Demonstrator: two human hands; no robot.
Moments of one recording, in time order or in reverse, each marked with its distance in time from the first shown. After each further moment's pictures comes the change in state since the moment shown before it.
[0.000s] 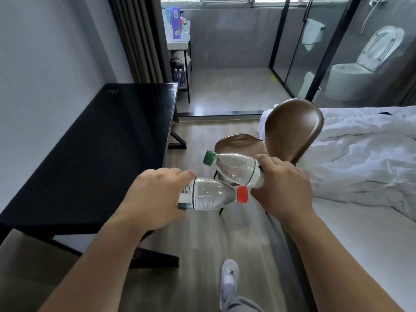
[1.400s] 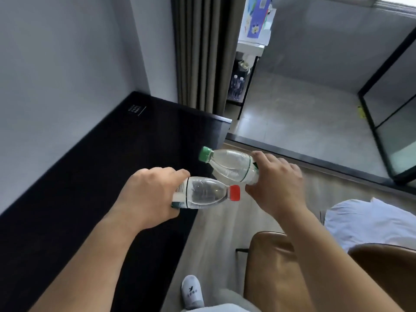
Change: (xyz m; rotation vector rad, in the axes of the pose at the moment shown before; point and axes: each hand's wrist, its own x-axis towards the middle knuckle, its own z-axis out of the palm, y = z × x) left_hand 0.490 -0.404 0.125 -0.112 -0.034 -0.375; right_hand 0.643 -0.128 0.351 0.083 -0.238 -0.307
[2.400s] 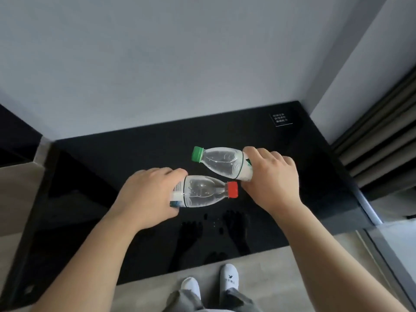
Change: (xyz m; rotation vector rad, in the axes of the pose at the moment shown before) left_hand -0.004 -0.017 -0.004 0.011 -0.087 -1.096; right_hand 0.226 -0.165 0.110 0.376 0.000 -1.089
